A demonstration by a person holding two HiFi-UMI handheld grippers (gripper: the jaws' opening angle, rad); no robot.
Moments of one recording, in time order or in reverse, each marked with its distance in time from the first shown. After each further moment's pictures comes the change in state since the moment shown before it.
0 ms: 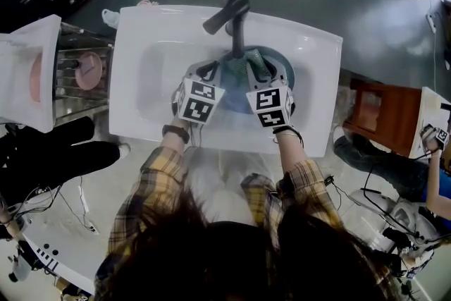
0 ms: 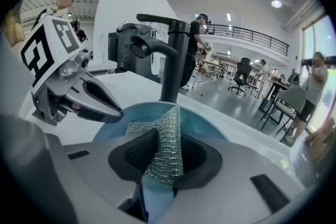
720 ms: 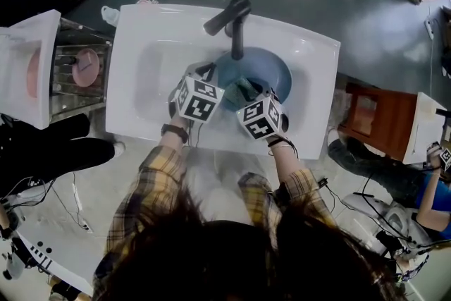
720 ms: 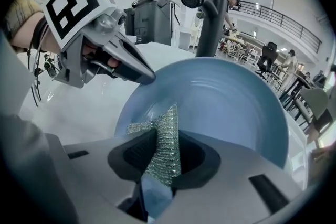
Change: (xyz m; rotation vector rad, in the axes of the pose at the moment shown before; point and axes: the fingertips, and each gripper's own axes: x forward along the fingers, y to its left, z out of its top) left arm 0.005 0.003 -0.010 0.042 0.078 0.032; right arm -0.006 0.058 -0.068 -0.114 0.268 0.190
